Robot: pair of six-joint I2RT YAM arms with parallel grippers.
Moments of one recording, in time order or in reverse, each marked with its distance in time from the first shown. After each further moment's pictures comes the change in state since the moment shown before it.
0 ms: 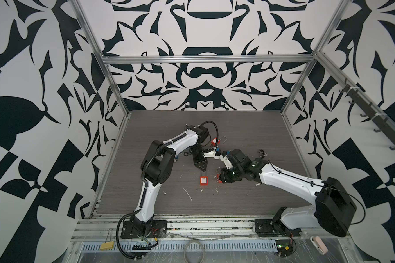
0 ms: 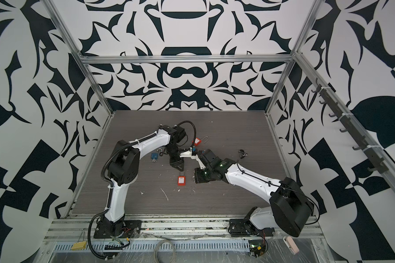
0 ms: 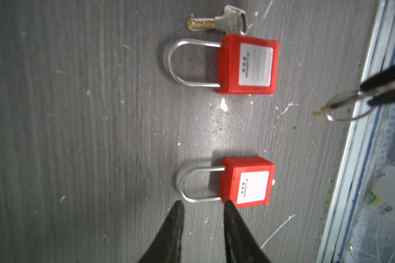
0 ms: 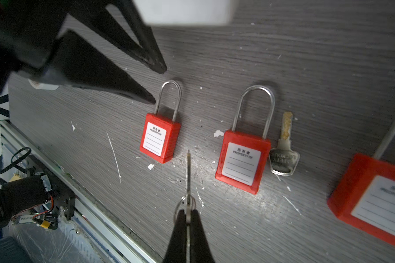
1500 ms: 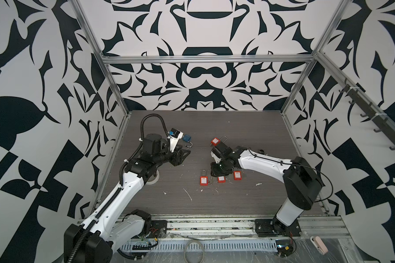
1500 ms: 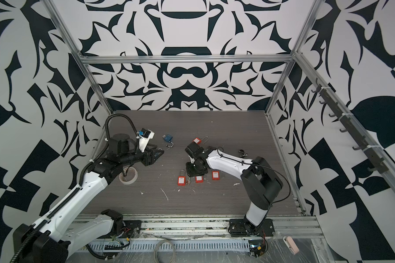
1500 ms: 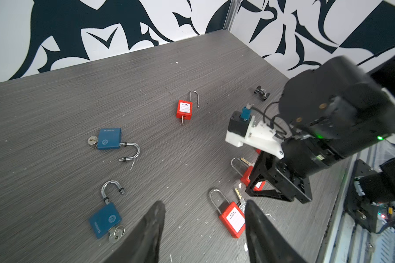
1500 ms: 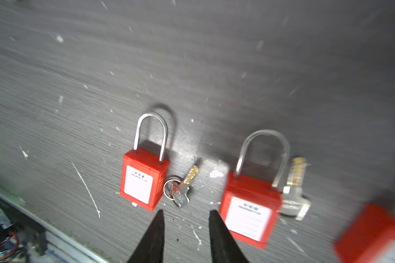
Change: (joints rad) left arm 0.254 -1.115 -0.863 0.854 0.040 -0.830; right arm 0.020 0.305 0.328 -0.195 0.130 -0.051
